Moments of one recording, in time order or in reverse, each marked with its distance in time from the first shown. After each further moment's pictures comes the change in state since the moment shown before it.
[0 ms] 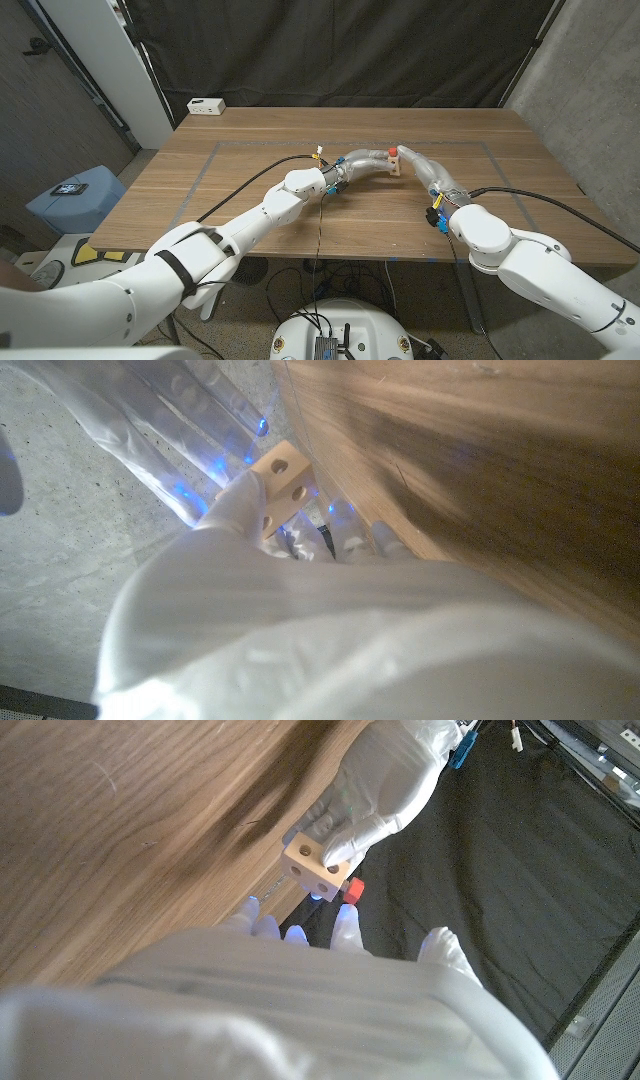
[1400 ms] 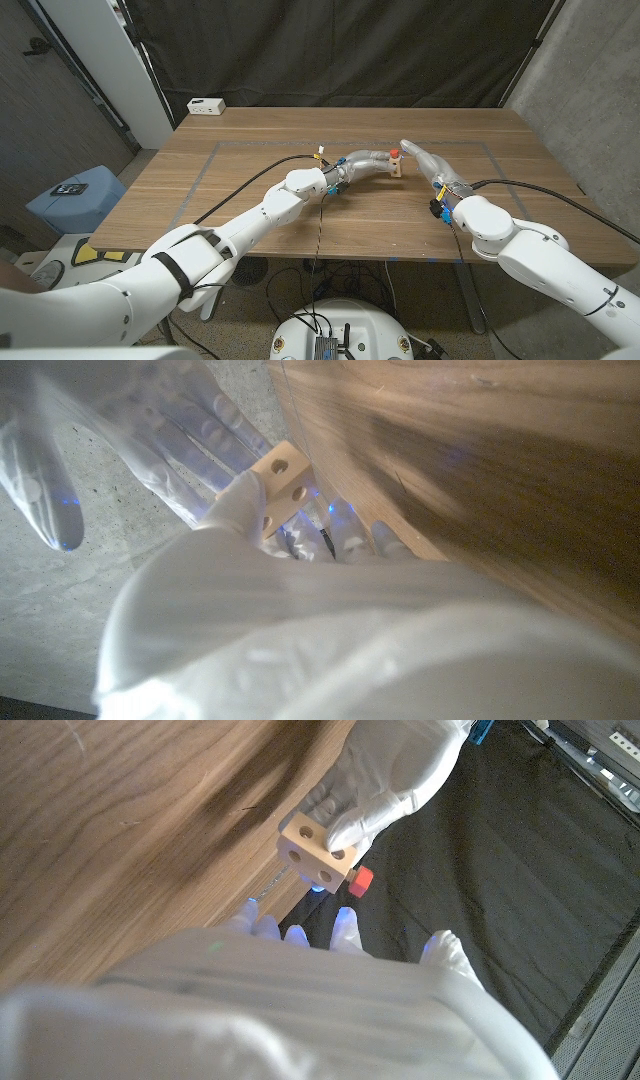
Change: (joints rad) left arm 0.003 0.011 0.011 -0.032 0.006 0.027 0.008; left_hand -0.001 0.003 -0.001 0.000 0.000 0.002 -0.002 0.004 0.000 -0.004 0.001 0.004 0.001 0.000 0.000 0.000 0.000 0.000 0.000 0.000 0.000; right arm 0.066 0.004 -0.007 0.100 0.007 0.061 0.083; right_hand -0.021 -0.011 0.001 0.007 0.000 -0.031 -0.004 -0.003 0.000 -0.003 0.003 0.000 0.000 0.000 0.000 0.000 0.002 -0.009 0.016 0.000 0.000
